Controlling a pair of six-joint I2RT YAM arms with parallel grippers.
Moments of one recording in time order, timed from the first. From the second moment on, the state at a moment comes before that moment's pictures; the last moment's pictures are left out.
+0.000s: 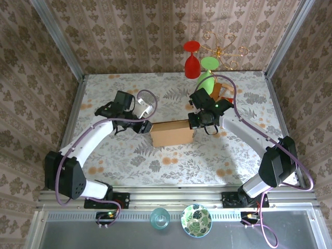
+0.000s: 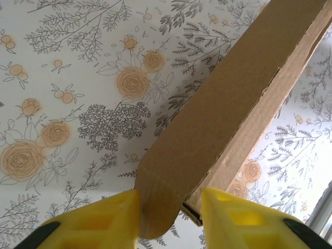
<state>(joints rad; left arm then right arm) -0.44 1.40 1.13 -0.75 0.46 0.20 0.55 1.55 1.33 -0.88 0.02 0.37</state>
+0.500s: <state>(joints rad) -0.44 1.43 1.18 -0.81 0.45 0.21 0.54 1.57 1.38 -0.93 0.01 0.37</state>
